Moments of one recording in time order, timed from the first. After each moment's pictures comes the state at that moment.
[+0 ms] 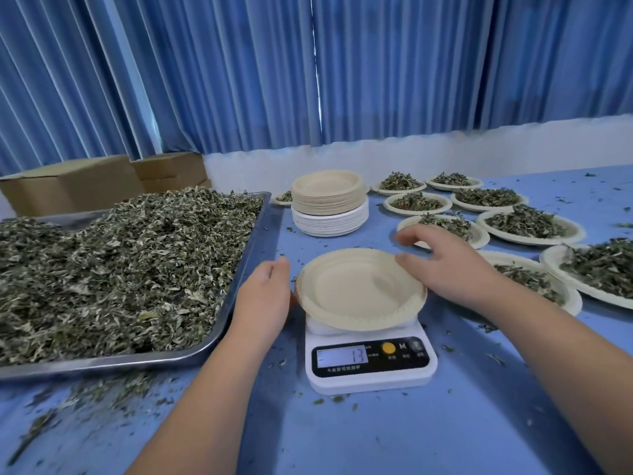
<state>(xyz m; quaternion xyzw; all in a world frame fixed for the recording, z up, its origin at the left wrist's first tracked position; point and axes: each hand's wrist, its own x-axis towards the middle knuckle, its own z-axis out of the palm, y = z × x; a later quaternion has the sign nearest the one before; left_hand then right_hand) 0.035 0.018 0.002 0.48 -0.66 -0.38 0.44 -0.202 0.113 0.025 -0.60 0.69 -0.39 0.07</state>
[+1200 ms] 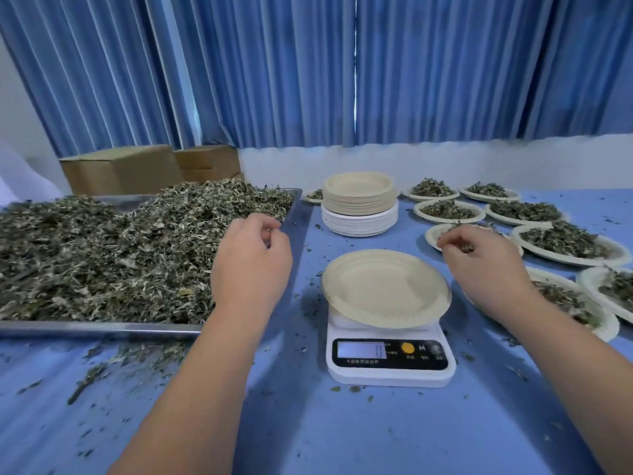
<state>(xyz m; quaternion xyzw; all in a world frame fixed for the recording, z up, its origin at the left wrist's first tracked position) 0.068 0.037 0.048 0.53 -0.68 -0.06 0.51 -0.198 0.114 0.029 -0.52 0.71 -0.47 -0.02</state>
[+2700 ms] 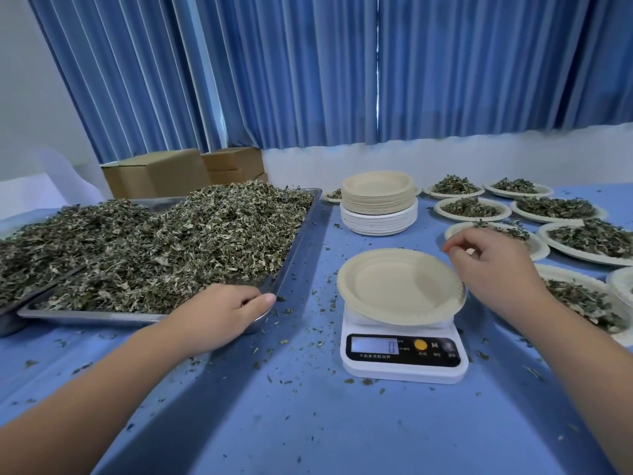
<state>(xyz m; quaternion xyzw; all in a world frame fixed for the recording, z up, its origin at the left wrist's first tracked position) 0.161 0.037 0.029 0.49 -0.86 -0.07 0.11 -0.193 0.113 0.027 -0.56 0.68 -0.47 0.00</state>
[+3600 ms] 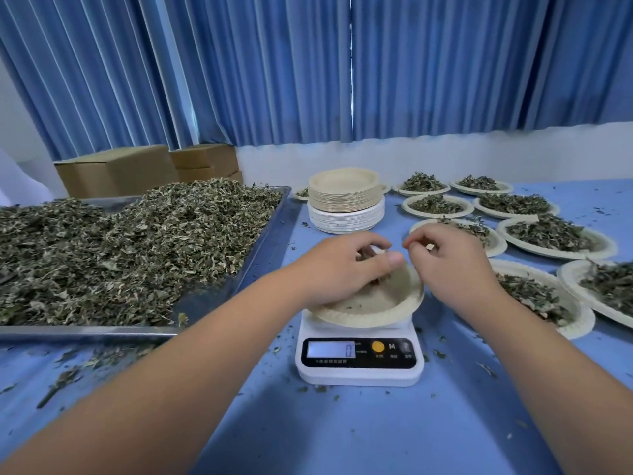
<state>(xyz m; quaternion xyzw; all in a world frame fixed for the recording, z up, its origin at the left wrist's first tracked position) -0.024 0.050 0.056 0.33 -0.88 -0.27 0.21 -0.197 0.108 0.024 -0.56 0.66 -0.49 -0.01</state>
